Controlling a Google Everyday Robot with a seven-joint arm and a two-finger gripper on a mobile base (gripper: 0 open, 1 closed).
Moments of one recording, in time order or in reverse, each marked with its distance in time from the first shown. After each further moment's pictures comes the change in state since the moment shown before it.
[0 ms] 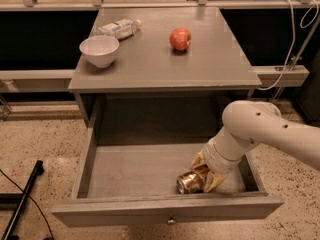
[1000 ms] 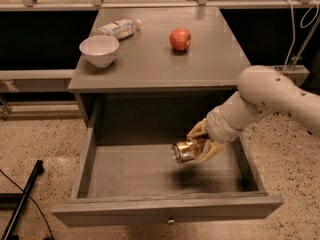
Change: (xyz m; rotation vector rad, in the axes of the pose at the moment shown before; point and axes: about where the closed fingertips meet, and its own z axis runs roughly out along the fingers) arm -0.006 -0.066 -0.061 0.132 -0.146 0.039
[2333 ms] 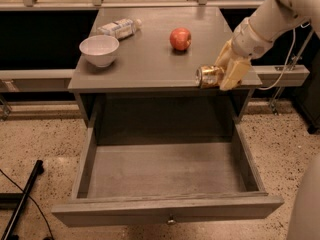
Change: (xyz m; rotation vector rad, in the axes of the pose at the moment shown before) arm 0.037 -0.145 -0.180 0.174 0.118 0.240
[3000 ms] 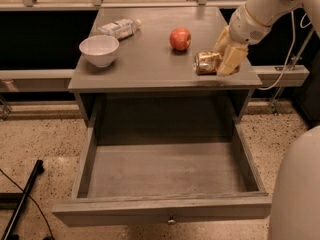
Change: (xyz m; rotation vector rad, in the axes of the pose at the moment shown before) arm -0.013 -0.030 -0.019 0.035 0.044 0.000
